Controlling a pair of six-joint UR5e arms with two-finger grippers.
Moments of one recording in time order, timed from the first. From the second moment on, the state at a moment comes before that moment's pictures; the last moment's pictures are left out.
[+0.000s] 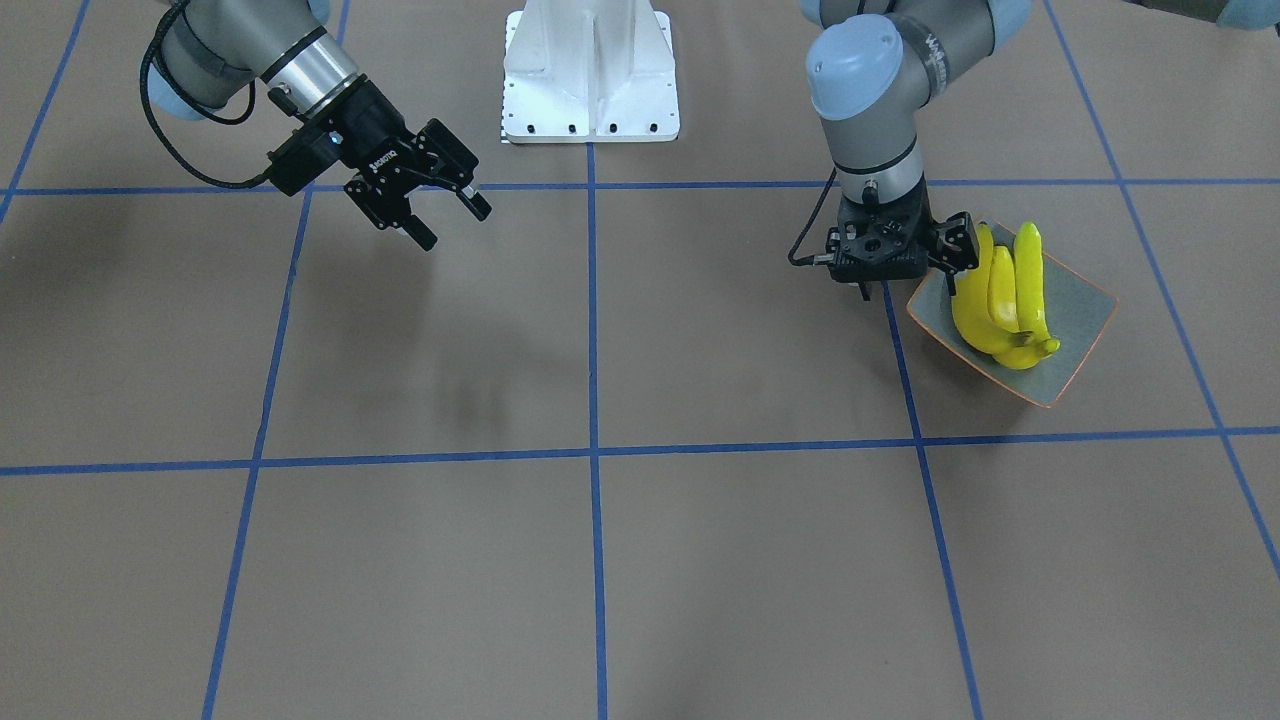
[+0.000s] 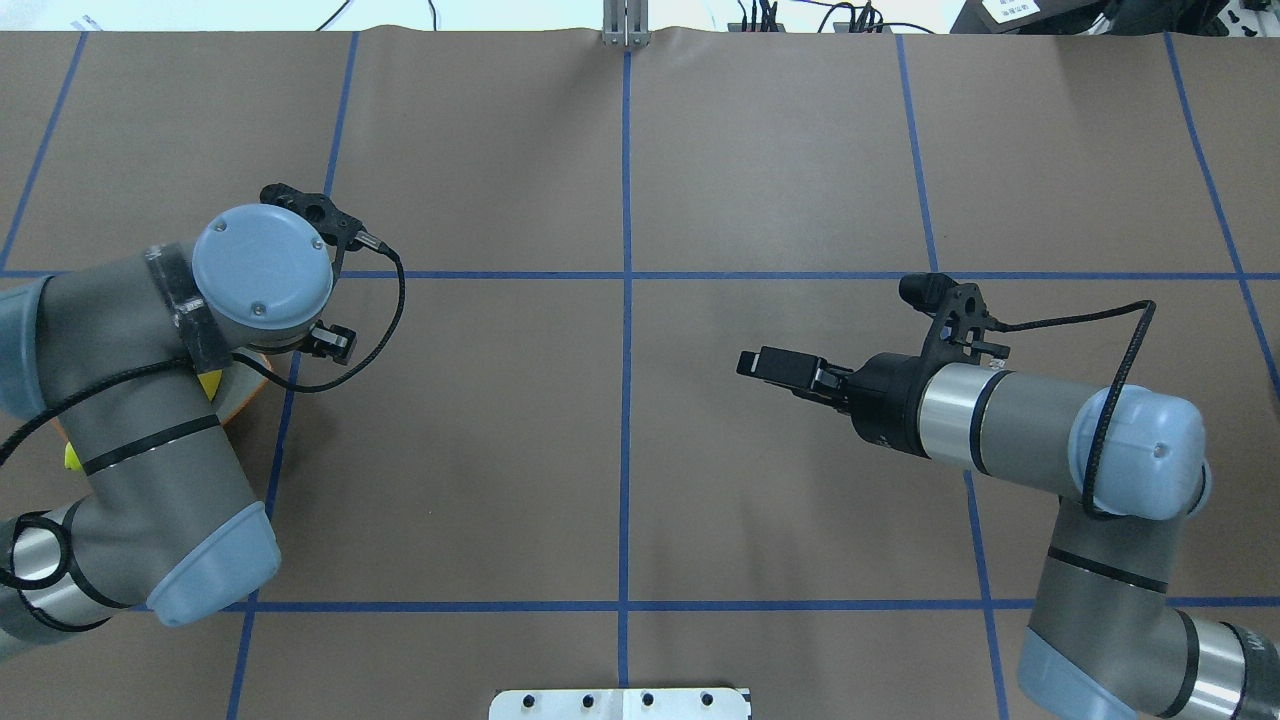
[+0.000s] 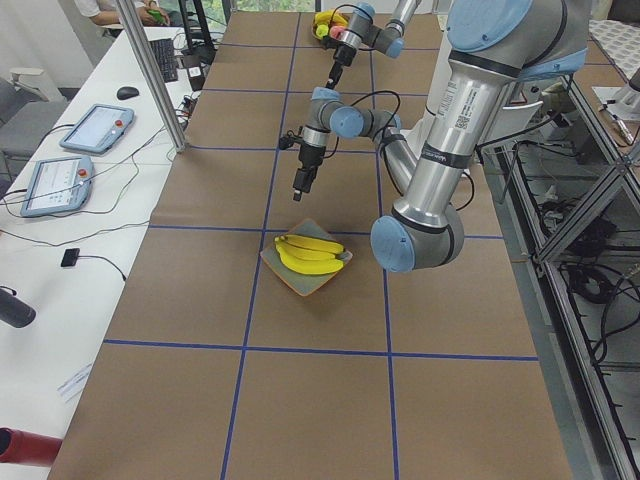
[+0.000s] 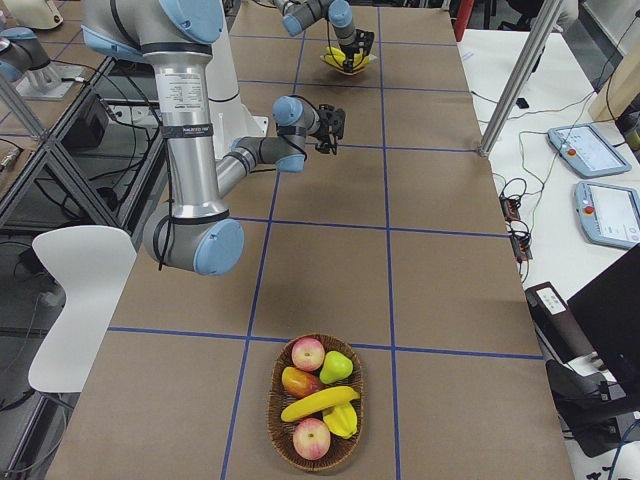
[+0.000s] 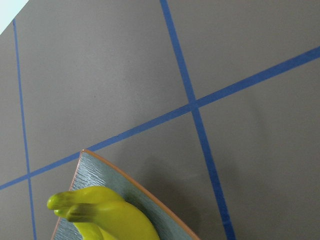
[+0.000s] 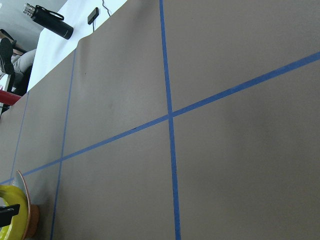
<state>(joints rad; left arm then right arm) -0.61 -2.01 -1.98 -1.14 -1.59 -0.77 0.45 -1.43 1.96 -0.64 1.58 1.58</state>
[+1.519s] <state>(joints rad) -0.61 -2.03 -1.99 -1.24 -1.73 -0.91 1.44 -1.87 1.50 -0.65 2.21 0.34</state>
